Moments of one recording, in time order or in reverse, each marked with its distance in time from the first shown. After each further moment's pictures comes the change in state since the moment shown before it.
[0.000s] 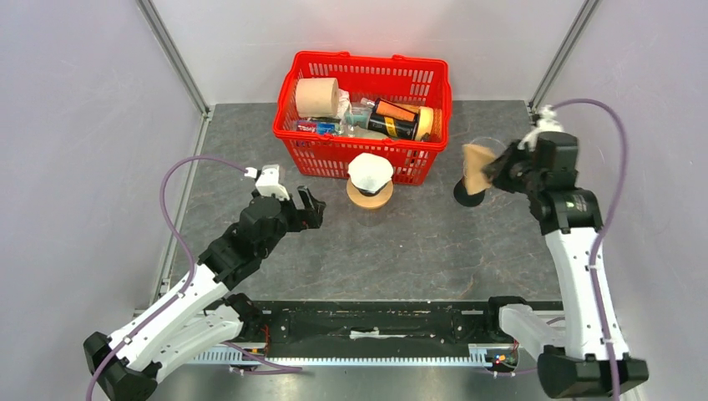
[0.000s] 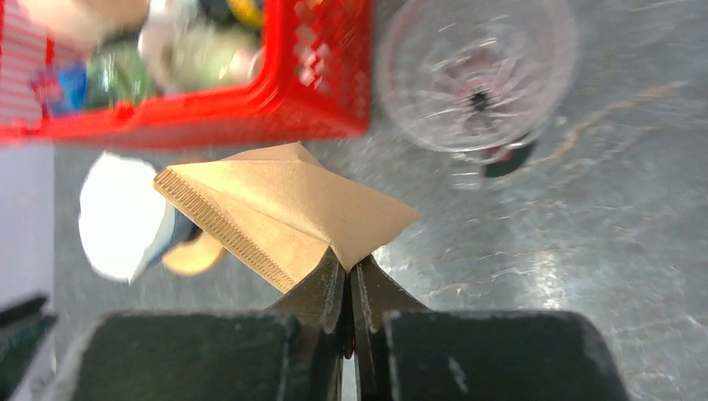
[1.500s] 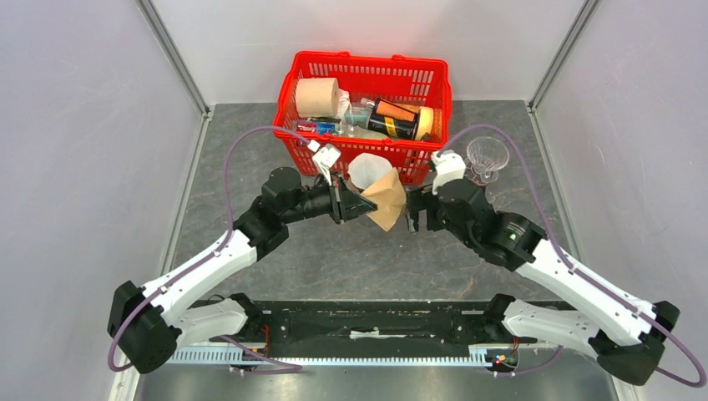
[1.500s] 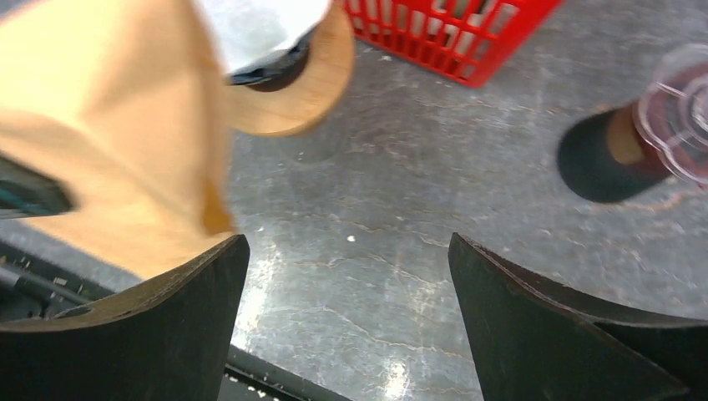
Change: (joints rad) left arm 0.000 0.365 0.121 0.476 0.883 -0.090; right arm 0.924 0.030 -0.171 0.130 0.490 -0.094
